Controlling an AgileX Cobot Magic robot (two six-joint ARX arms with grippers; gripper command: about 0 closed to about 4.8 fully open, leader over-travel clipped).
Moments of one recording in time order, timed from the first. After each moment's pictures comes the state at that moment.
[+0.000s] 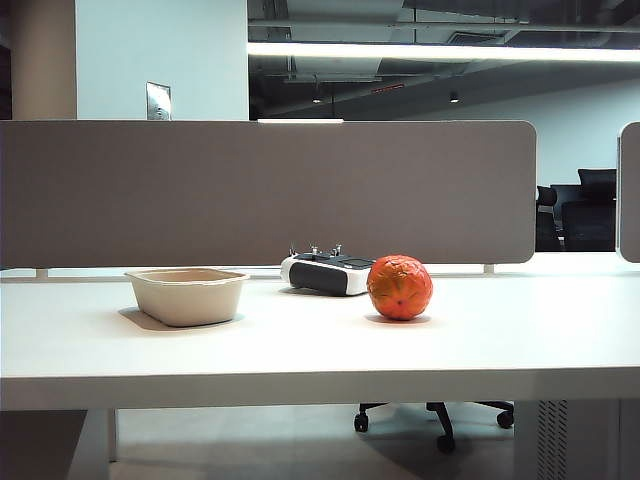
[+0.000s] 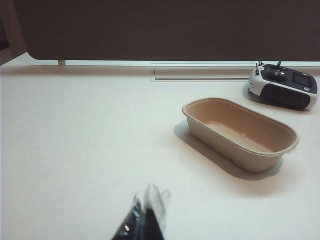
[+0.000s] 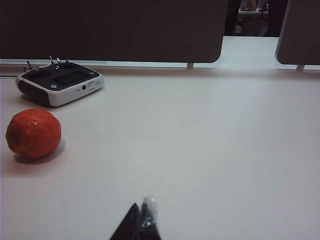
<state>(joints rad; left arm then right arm) -0.01 0.01 0.01 -0.03 0.00 0.00 0.09 0.00 0.01 -0.01 0.05 -0.01</state>
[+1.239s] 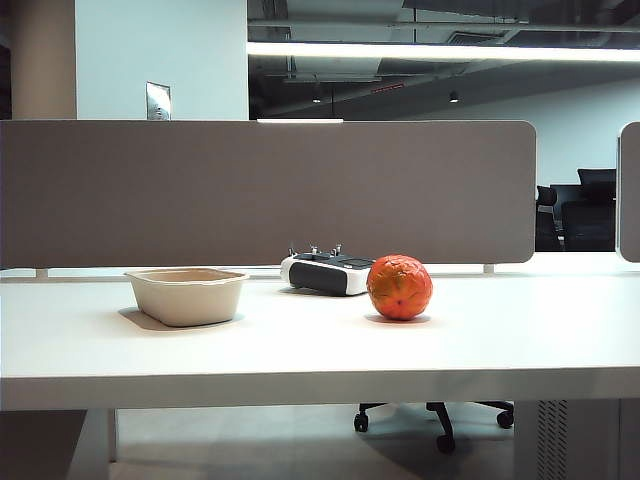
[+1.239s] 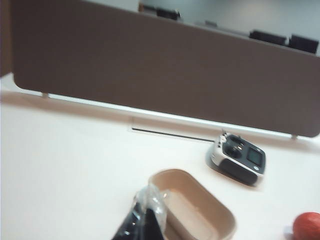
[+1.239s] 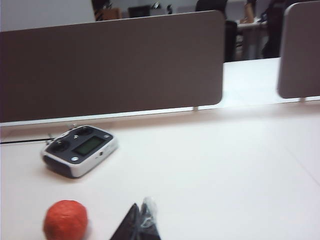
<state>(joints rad) -0.01 0.30 0.48 -0.14 0.03 -0.20 0.09 0.40 0.51 -0.06 0.05 0.10</state>
